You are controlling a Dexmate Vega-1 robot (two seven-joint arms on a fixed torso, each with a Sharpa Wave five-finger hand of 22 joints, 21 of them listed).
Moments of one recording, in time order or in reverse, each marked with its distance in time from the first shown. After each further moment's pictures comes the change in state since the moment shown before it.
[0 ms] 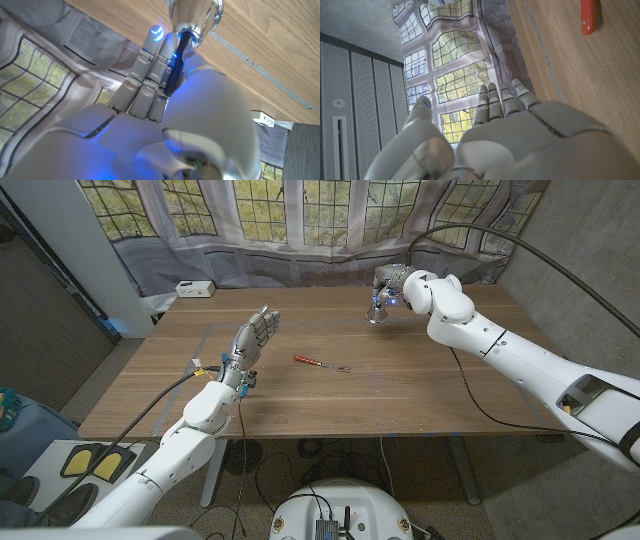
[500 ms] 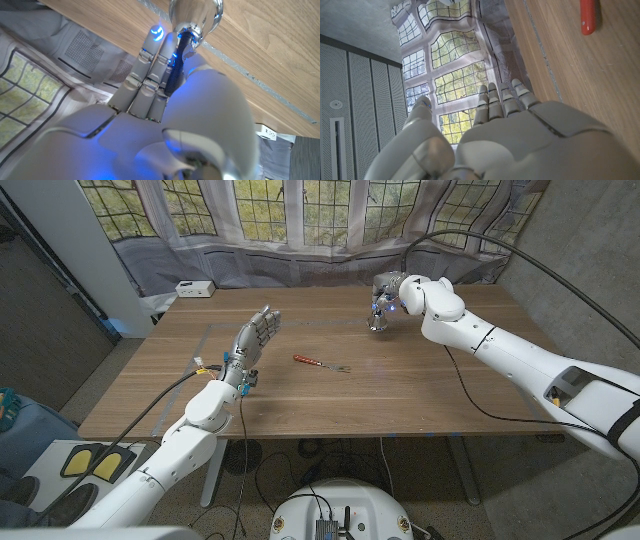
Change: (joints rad) left arm -0.010 -0.005 0.004 0.006 0.004 0.010 0.004; left_hand 0.000 0.000 0.000 0.000 0.000 0.000 0.000 0.000 0.000 0.000 0.000 0.000 0.000 0.000 0.000 0.000 0.000 0.000 0.000 0.000 0.000; right arm 0.049 0.037 -0.053 0.115 0.028 0.020 0.003; right_hand 0.001 0.001 0.002 -0.002 0.000 0.000 0.000 -0.004 0.000 0.000 0.000 0.000 0.001 0.000 0.000 0.000 0.000 0.000 0.000 0.008 0.000
